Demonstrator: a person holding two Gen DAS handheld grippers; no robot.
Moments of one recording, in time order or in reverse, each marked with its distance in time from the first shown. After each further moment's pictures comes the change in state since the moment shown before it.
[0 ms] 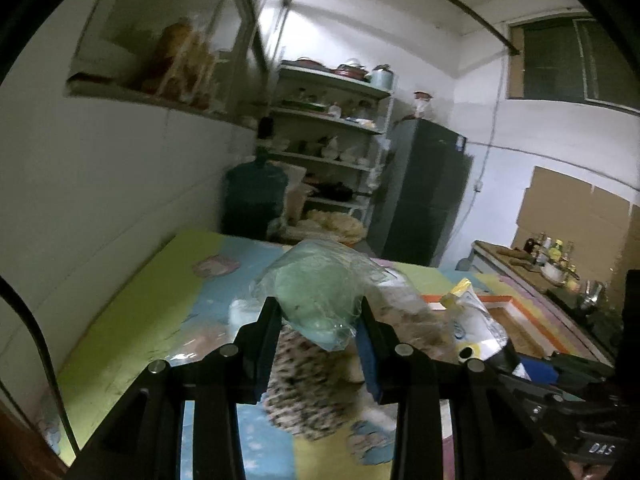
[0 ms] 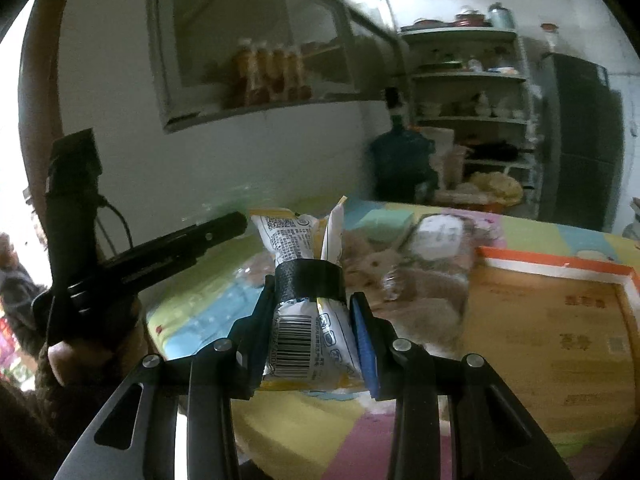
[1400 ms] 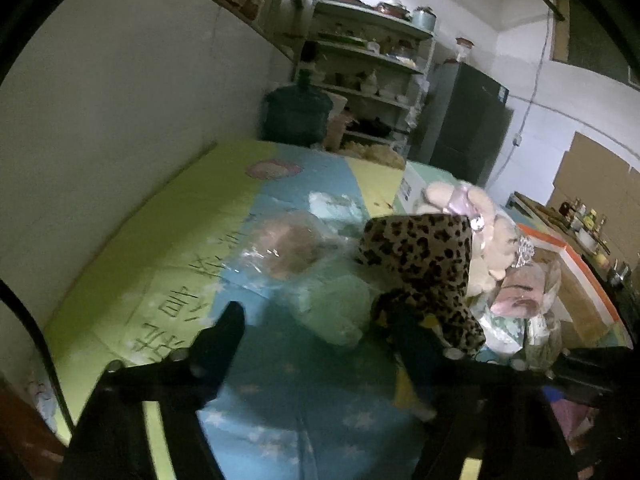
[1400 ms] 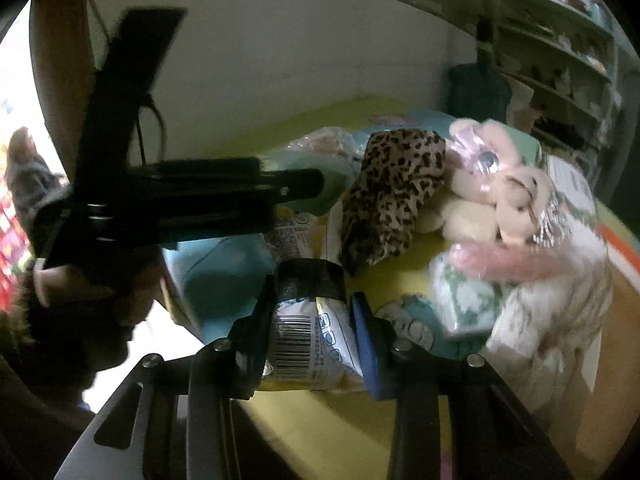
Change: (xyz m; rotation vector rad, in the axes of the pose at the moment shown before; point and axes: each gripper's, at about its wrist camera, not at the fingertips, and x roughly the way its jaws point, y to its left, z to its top) left arm 0.048 0.075 -0.063 -0.055 0.258 0.103; right arm 0.115 0.063 -0.060 -0.216 0.349 0.131
